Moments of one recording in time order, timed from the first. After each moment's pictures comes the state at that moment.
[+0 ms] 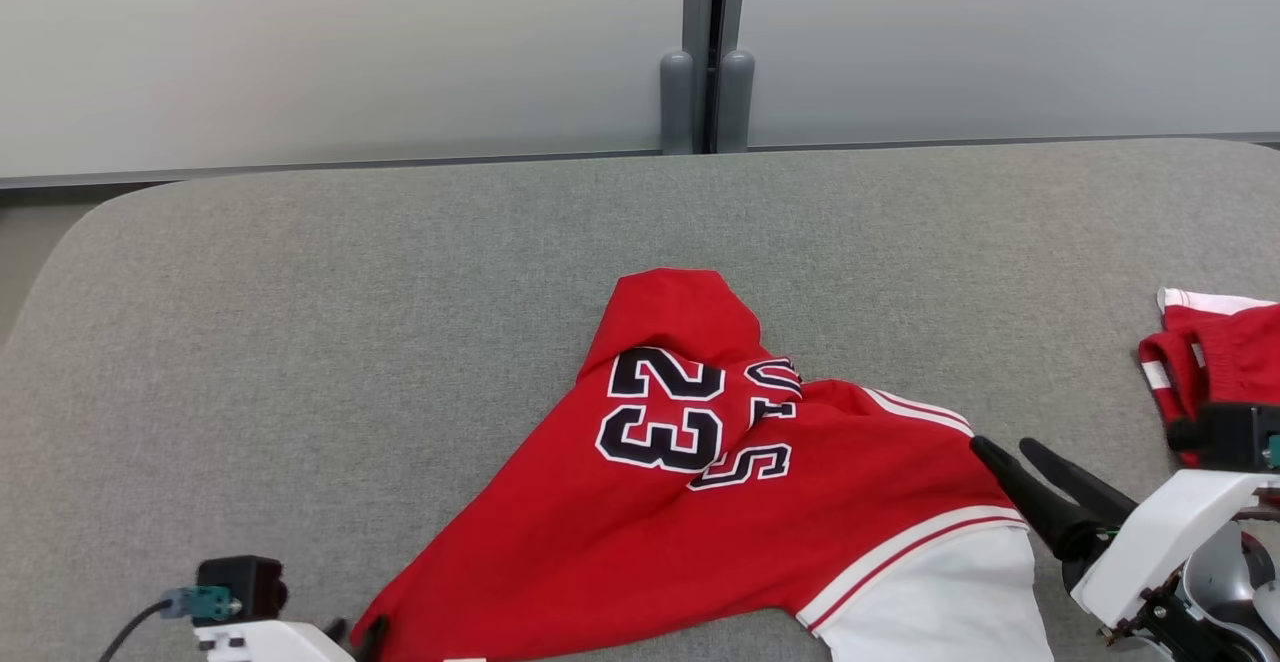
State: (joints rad) left arm 0.01 0.54 -0.56 0.04 -0.93 0.30 0.32; right arm -0.18 -0.56 0.47 0.12 1.17 0.13 0.16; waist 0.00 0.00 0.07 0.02
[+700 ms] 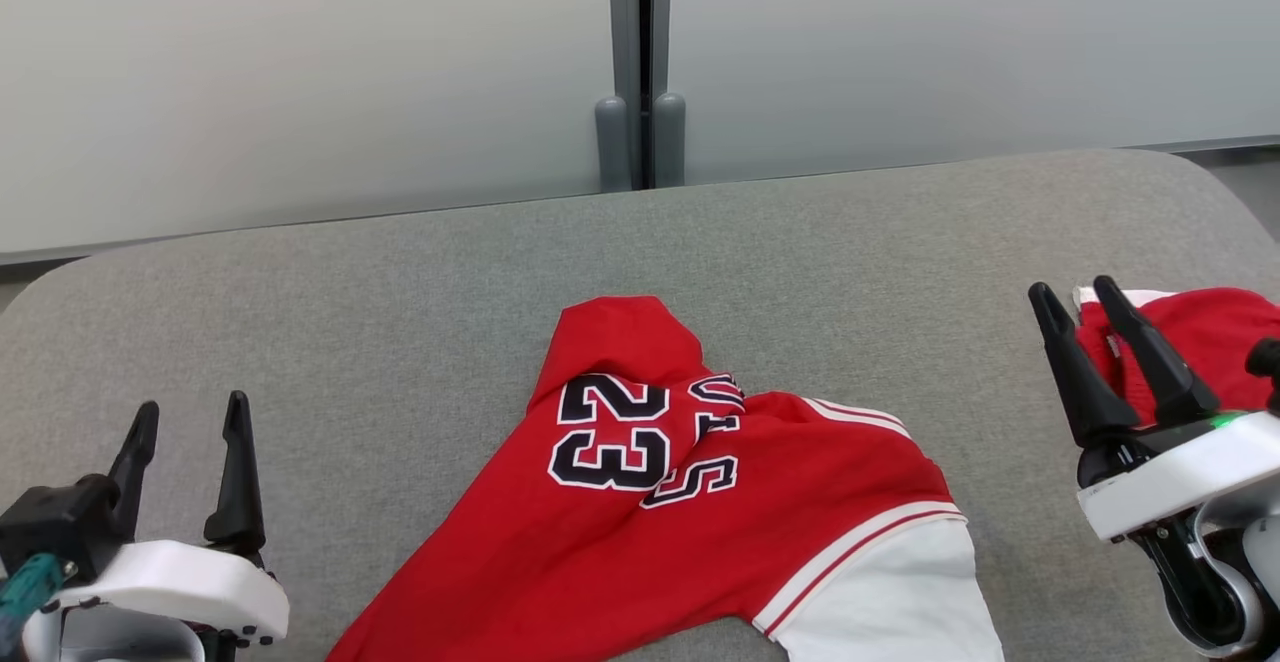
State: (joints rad) left arm -0.03 0.58 -0.37 -0.08 -0.74 0.43 -0.11; right arm -0.24 -0.47 0.35 0.08 0.88 0.13 -0.15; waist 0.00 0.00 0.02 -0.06
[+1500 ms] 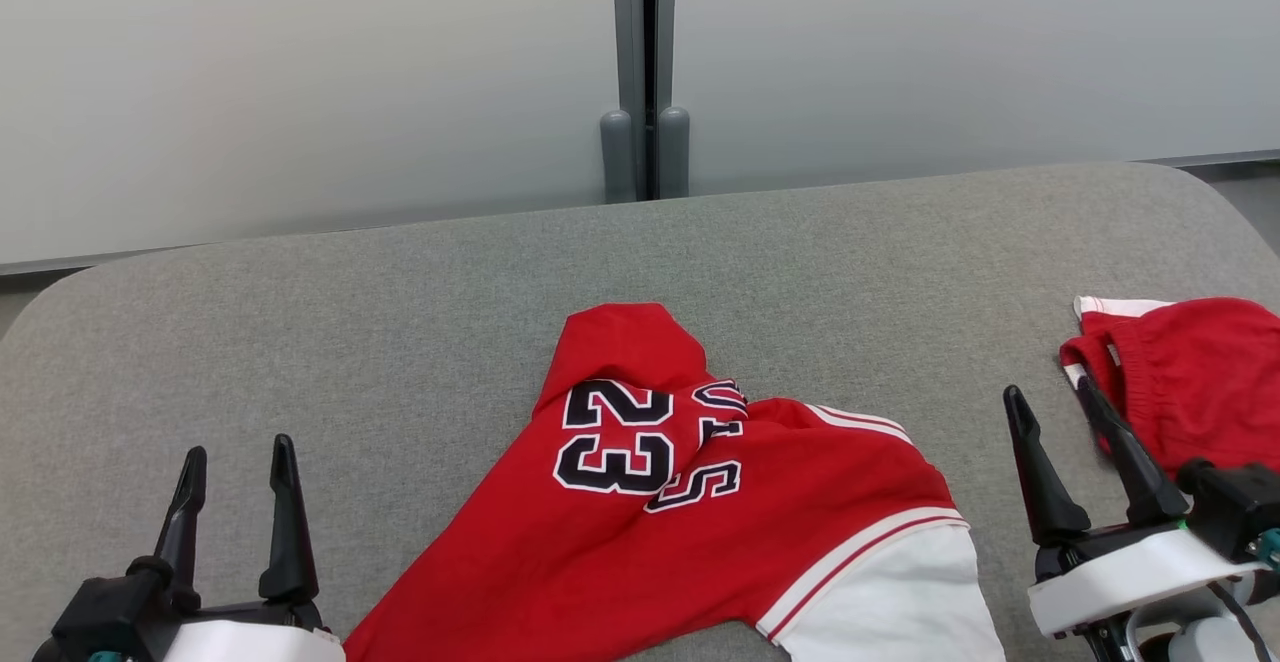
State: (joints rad) left arm 0.10 0.25 -0.13 -0.01 -0.44 0.18 -0.26; right arm -0.09 -0.28 0.24 0.19 0.49 0.13 -0.26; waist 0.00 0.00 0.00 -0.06
